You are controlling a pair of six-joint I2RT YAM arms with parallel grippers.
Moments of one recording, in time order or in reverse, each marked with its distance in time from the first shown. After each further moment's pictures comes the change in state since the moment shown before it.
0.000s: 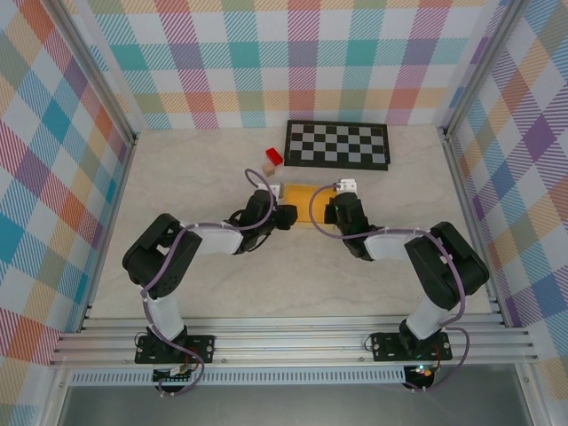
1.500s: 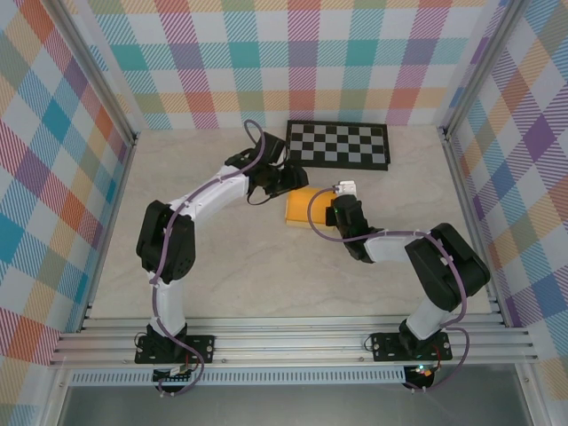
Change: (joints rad) left arm 0.084 0.166 0.781 -0.946 0.225 -0.205; right arm 0.017 -0.006 -0.013 -0.003 0.047 -0.046
